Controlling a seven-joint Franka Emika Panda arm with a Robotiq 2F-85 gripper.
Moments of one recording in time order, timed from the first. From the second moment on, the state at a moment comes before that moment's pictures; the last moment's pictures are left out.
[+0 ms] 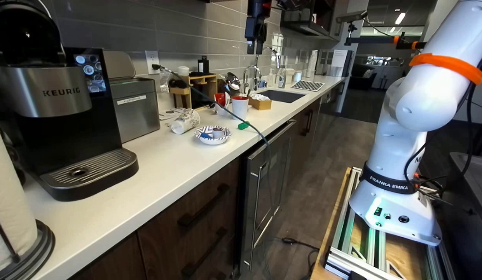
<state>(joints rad) 0.07 -0.34 -0.12 -2.04 -0.05 1.76 -0.25</state>
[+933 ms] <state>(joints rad) 0.21 -0.17 -0.50 -1.85 -0.06 1.74 -0.85</state>
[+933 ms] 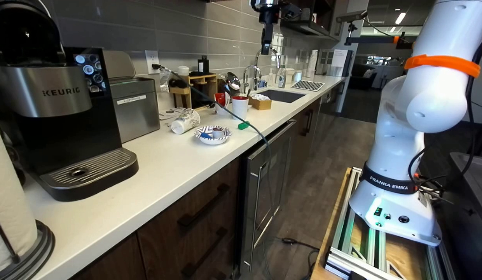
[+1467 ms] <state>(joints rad) 0.02 -0.29 -0.30 -2.06 -0.05 1.77 -1.25</state>
